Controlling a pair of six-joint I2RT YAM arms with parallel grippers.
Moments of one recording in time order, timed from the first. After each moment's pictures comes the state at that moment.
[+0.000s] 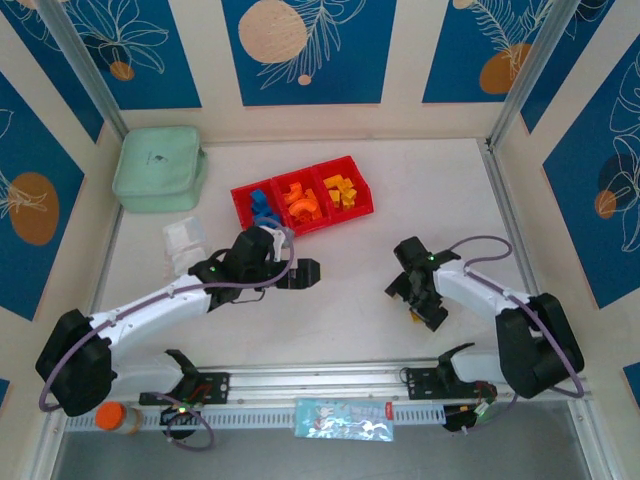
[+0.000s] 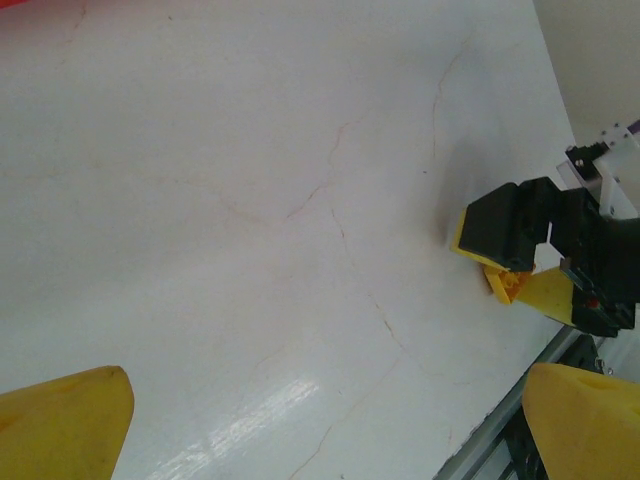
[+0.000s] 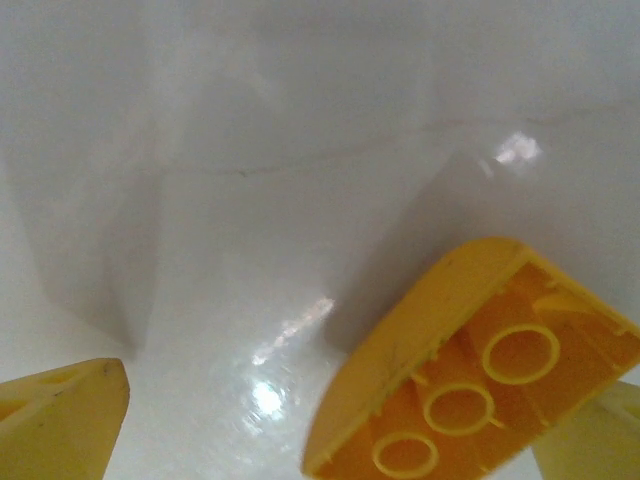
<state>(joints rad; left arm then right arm) -0.76 1.21 0.75 -0.24 0.24 -0.68 0.40 1.30 0.64 -0.85 0.04 1.16</state>
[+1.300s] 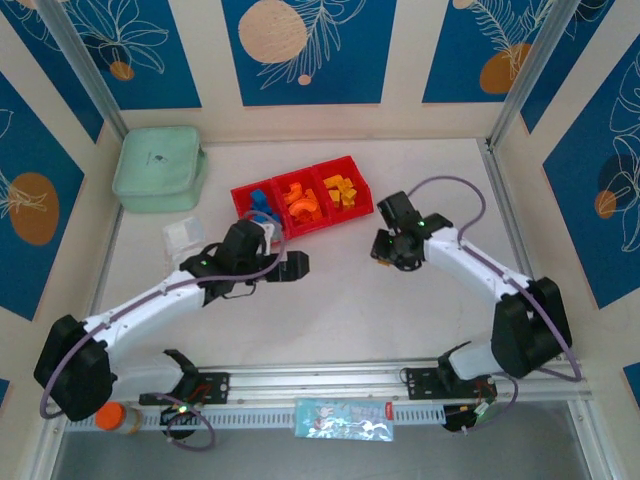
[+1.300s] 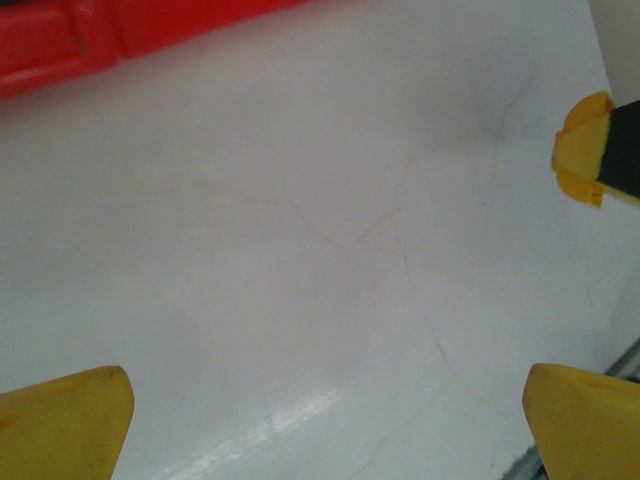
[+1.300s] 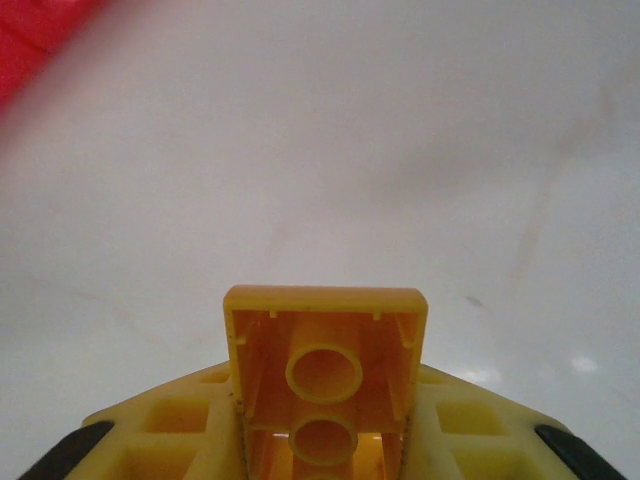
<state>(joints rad) -0.65 1.18 0.78 -0.35 0.20 -0.65 0.47 1.44 1.06 -0.78 0.03 0.71</state>
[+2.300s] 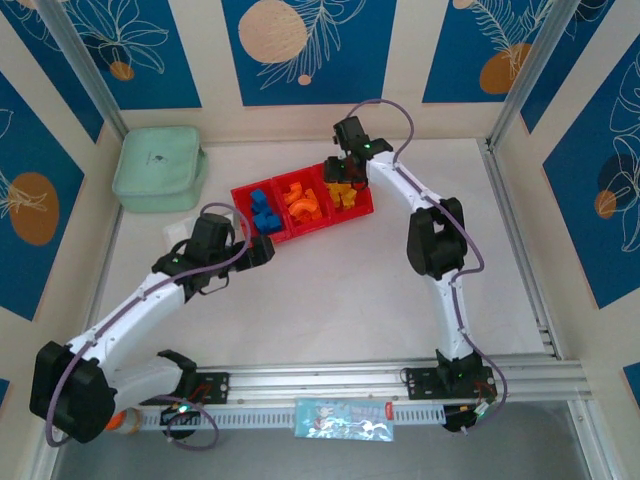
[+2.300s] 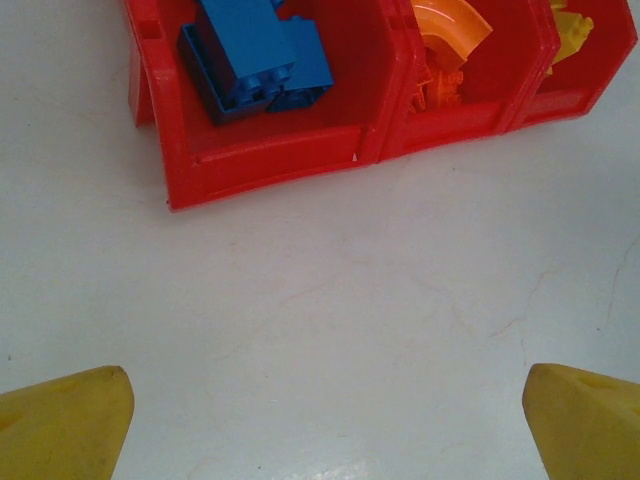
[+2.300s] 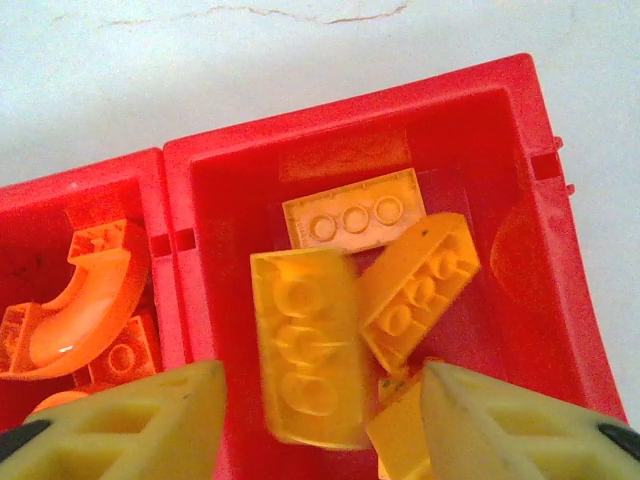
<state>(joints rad) -0.44 1.10 0.76 -0.46 0.10 -0.65 0.43 2.28 2.09 -0.79 0.00 0.30</state>
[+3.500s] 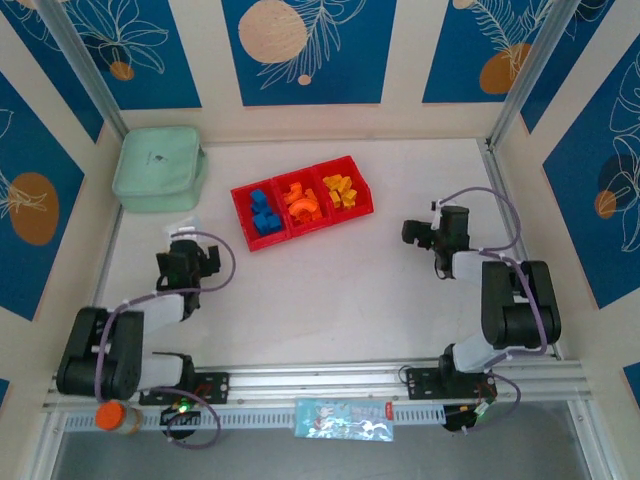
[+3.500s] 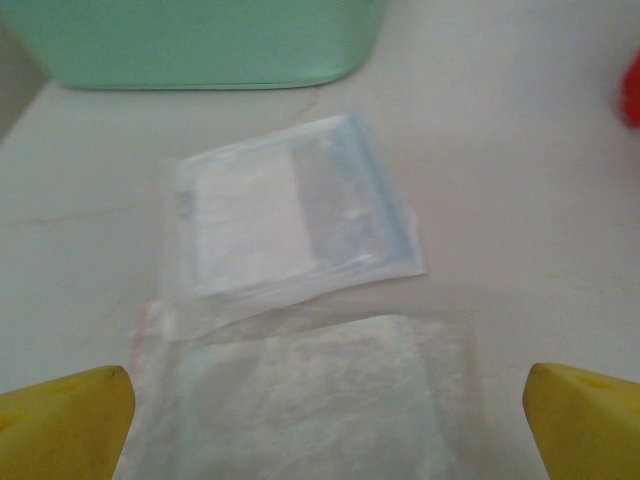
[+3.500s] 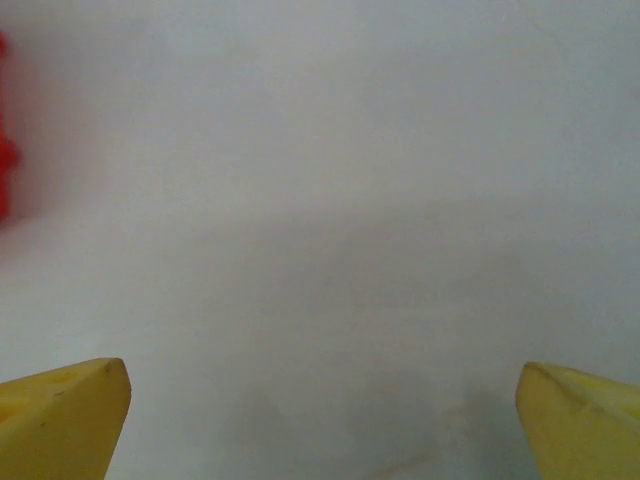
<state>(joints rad) -0.10 1.33 0.31 0.46 -0.30 -0.05 -0.01 1.53 0.58 0.31 -0.06 0.13</state>
